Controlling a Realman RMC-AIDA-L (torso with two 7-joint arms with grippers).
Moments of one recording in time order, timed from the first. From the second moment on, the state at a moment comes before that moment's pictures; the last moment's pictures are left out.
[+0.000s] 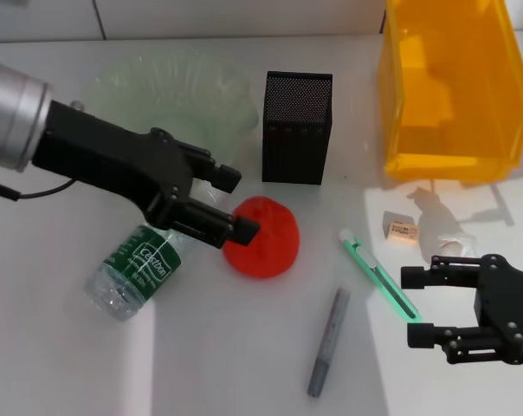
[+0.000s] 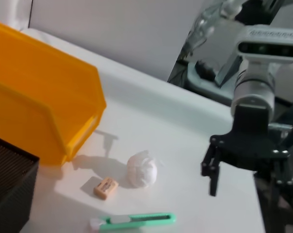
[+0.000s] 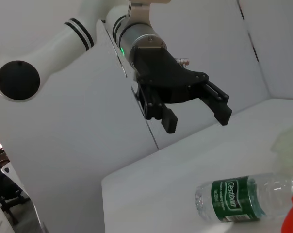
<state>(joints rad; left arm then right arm) -0.61 -2.07 1.02 1.32 2.08 1.90 -2.11 0.35 2.03 -0.76 -0.63 -1.96 -1.92 1.30</state>
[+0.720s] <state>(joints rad) -0.66 -2.07 1.42 1.22 2.21 1.46 -2.10 0.28 2.01 -0.69 -0.62 -1.97 -1.90 1.28</state>
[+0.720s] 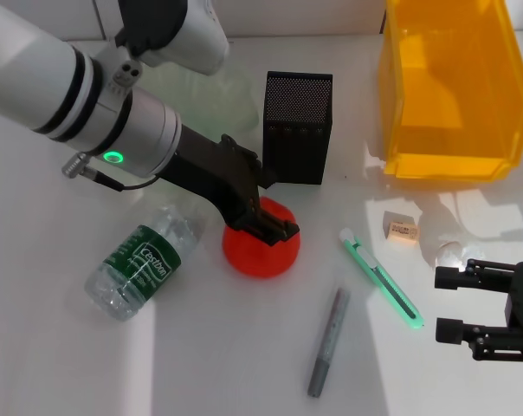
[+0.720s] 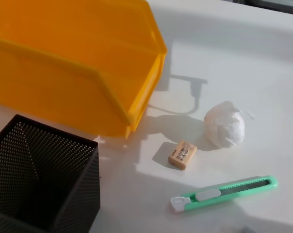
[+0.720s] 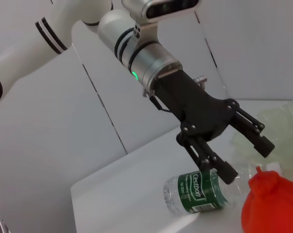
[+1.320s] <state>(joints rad) -0.64 -2.08 1.54 1.15 2.26 1.28 -2.06 0.28 2.01 -0.69 -0.62 -1.97 -1.91 1.28</state>
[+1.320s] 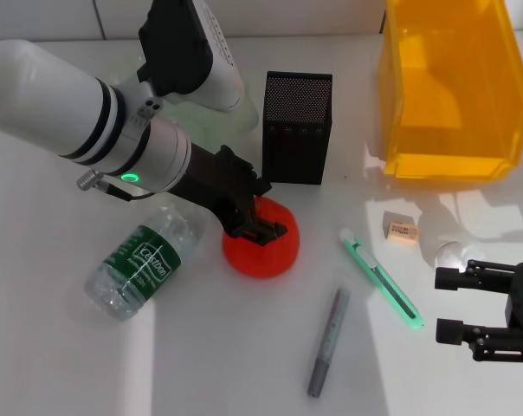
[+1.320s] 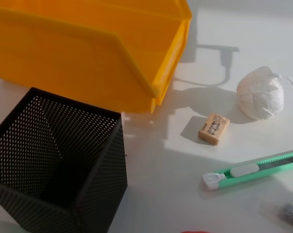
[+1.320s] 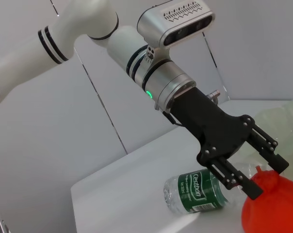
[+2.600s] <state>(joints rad) -0.54 -2.07 1.37 1.25 2.10 1.36 -1.97 0.28 2.01 -0.69 -0.62 -1.96 -1.91 1.28</state>
